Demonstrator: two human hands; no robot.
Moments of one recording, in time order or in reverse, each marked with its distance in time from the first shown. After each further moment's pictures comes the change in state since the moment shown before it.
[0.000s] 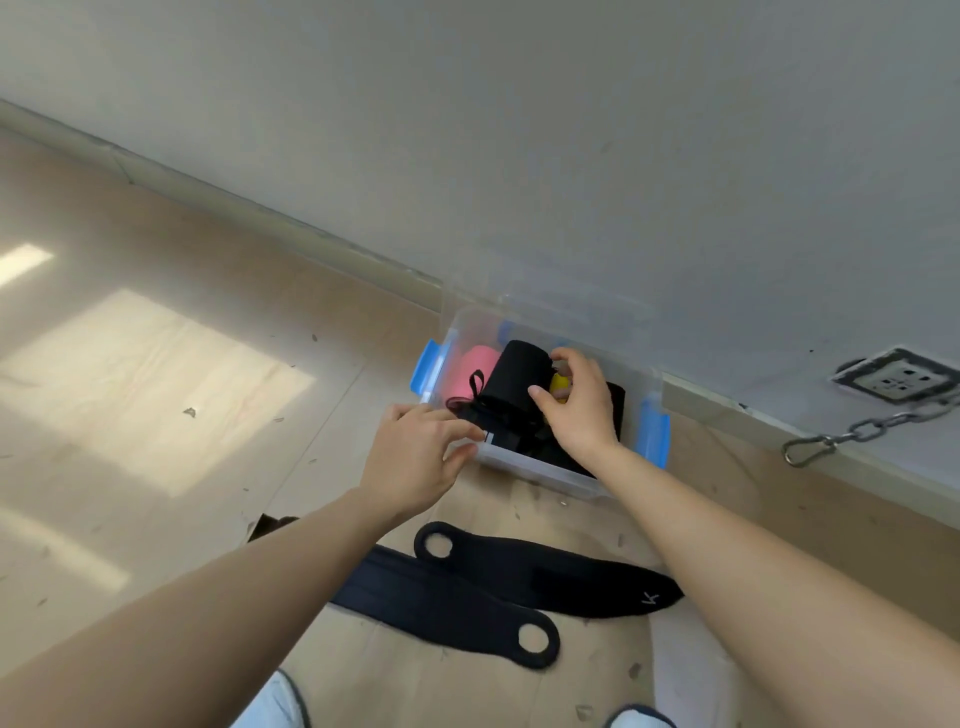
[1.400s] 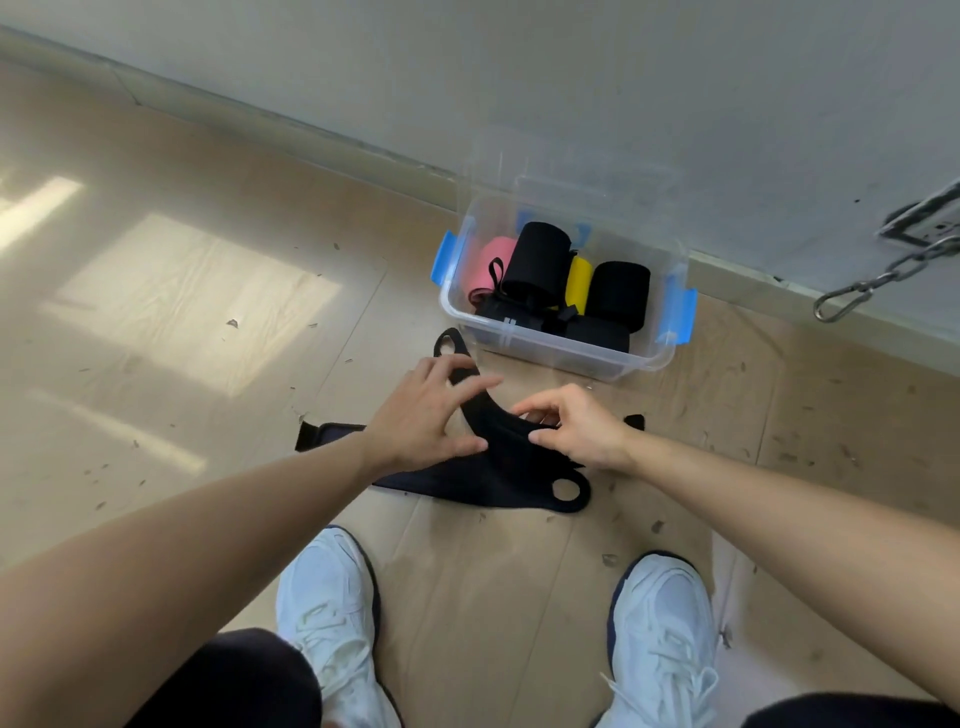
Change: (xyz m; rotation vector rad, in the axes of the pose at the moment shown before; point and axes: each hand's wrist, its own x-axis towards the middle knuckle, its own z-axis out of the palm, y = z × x) left_hand -0.080 -0.018 0.013 0.056 -0.363 0.156; right_hand -0.128 0.038 0.006 -0.047 -0.714 -0.034
